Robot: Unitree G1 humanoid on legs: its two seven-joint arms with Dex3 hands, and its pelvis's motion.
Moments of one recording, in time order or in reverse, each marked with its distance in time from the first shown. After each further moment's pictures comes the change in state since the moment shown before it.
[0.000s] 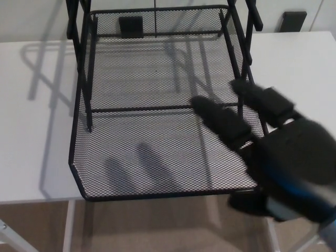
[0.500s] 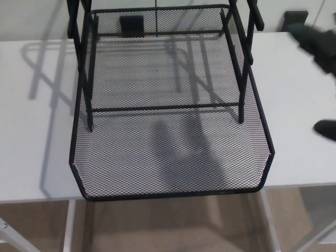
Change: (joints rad) left_arm 0.000 -0.001 0.000 0.001 0.000 0.000 0.000; right_arm -0.173 -0.190 -0.383 0.114 0.188 0.029 0.061
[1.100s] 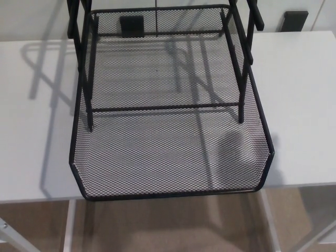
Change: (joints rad) left_arm -0.007 -0.001 0.000 0.003 0.000 0.000 0.000; right_arm 0.164 -0.036 -0.445 0.075 0.251 -0.027 0.067
